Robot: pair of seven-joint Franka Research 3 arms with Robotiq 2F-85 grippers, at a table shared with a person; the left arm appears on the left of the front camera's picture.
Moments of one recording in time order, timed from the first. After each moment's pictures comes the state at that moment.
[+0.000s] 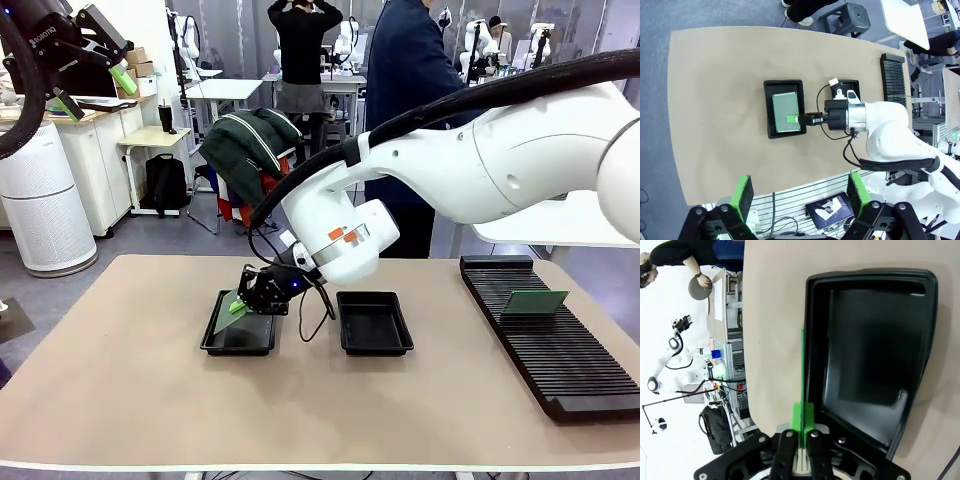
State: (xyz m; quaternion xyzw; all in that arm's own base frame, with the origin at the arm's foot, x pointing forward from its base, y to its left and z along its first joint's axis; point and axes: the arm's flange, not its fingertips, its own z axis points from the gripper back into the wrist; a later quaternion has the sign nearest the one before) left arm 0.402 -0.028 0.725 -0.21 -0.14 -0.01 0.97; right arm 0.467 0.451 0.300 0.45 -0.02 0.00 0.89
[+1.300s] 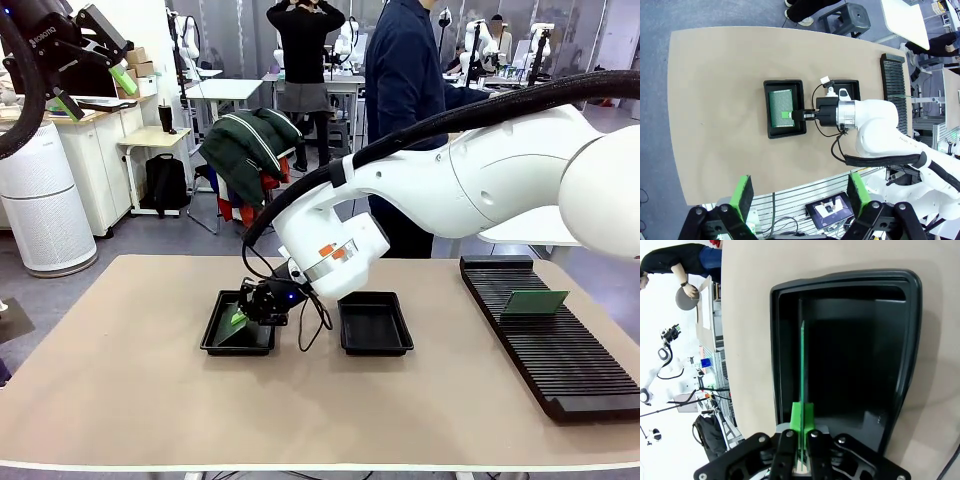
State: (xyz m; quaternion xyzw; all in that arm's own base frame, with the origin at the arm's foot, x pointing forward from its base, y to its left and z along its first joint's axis) left arm 0.402 -0.028 0.725 -0.21 -0.14 -0.01 0.97; right arm 0.476 0.460 0.270 0.43 -0.02 -0.01 0.90
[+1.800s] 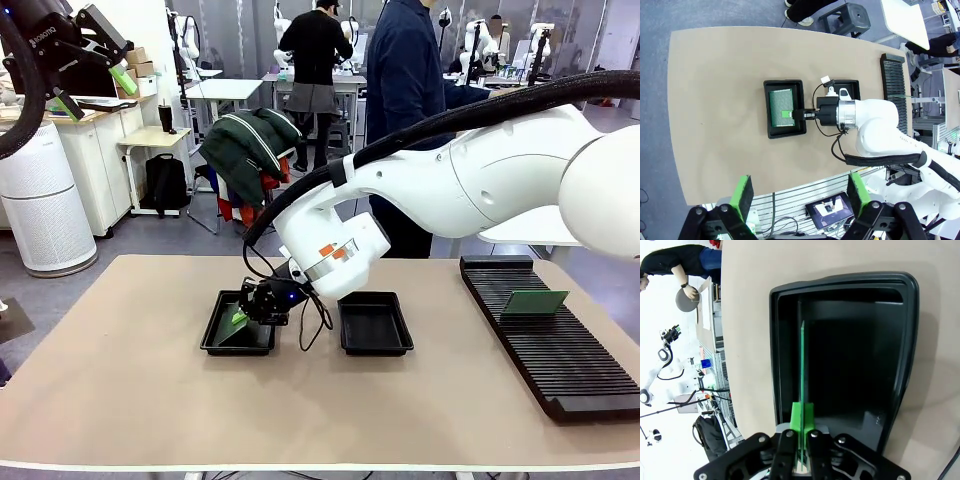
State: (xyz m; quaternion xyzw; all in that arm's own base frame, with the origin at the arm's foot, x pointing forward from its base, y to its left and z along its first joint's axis) left arm 0.402 -0.028 0.725 -0.21 -0.14 -0.01 0.97; right arm 0.477 0.458 0.270 0.43 -0.02 -0.02 0.90
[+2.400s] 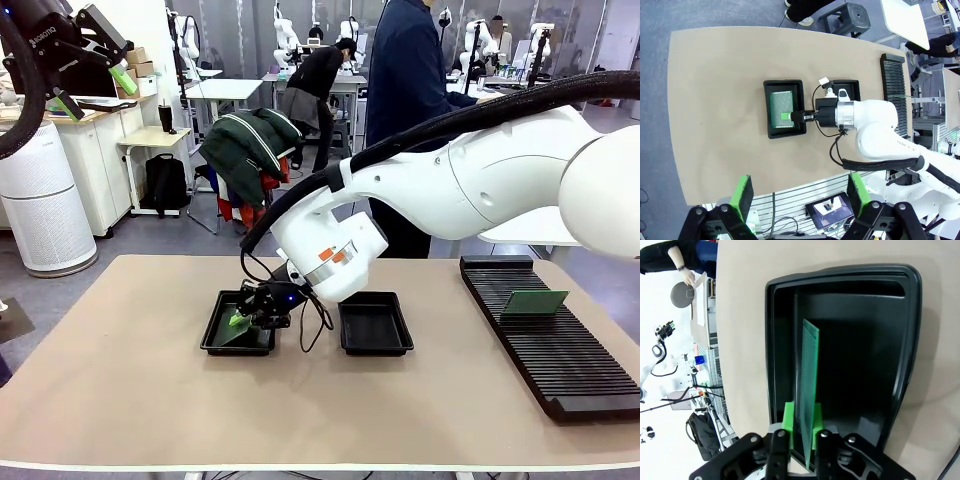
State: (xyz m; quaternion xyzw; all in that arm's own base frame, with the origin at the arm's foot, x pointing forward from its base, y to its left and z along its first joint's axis) left arm 0.402 -0.028 0.725 -0.21 -0.14 -0.01 0.97; right arm 0.473 0.462 0.269 0.41 -0.02 0.00 0.91
